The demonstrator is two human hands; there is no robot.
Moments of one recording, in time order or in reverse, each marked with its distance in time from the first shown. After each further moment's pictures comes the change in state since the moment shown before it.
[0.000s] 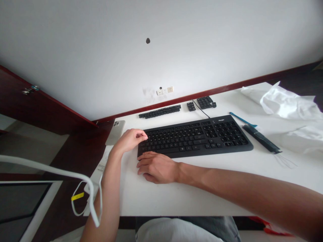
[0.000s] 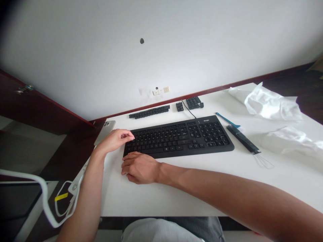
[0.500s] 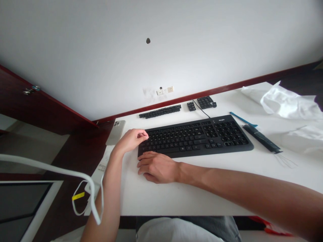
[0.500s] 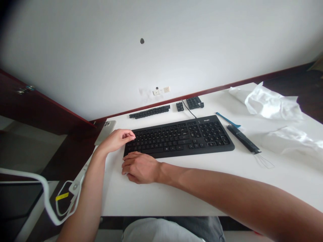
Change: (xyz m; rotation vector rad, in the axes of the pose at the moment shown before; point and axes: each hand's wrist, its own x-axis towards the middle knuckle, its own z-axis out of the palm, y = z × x) left_hand 0.000 0.004 0.001 0.013 -0.001 0.010; right_hand 0.001 0.000 0.000 0.000 0.006 -0.003
